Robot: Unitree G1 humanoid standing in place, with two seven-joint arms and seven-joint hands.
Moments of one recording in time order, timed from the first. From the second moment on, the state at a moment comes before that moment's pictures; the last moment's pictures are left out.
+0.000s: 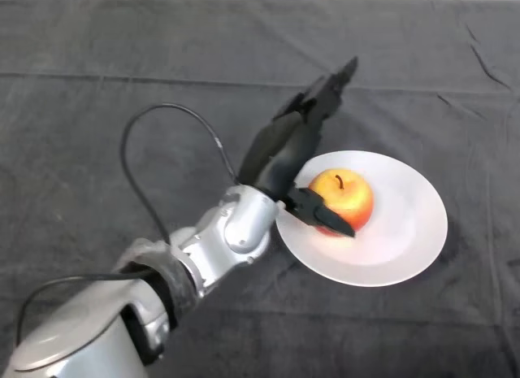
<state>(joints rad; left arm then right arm) -0.91 0.21 -0.94 0.97 -0.10 -0.57 0.54 -0.56 -0.41 -1.05 1.20 1.02 -0.07 0.42</state>
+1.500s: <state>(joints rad) -0.21 0.60 -0.24 0.39 -0.02 -0.70 0.86 -0.56 -0.41 -1.05 1.20 1.02 -0.07 0.42</state>
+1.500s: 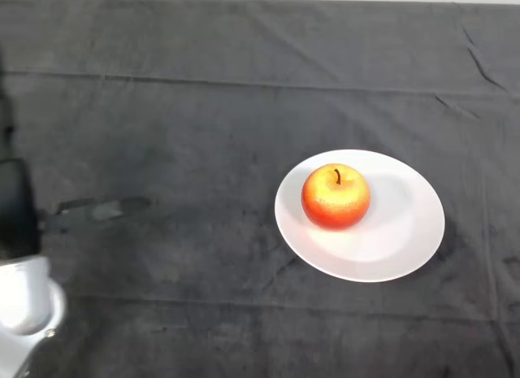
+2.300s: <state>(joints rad) -0.21 0.58 -0.01 0.54 -0.01 -0.79 0.89 -0.56 -0.41 -1.05 1.20 1.02 -0.07 0.42</state>
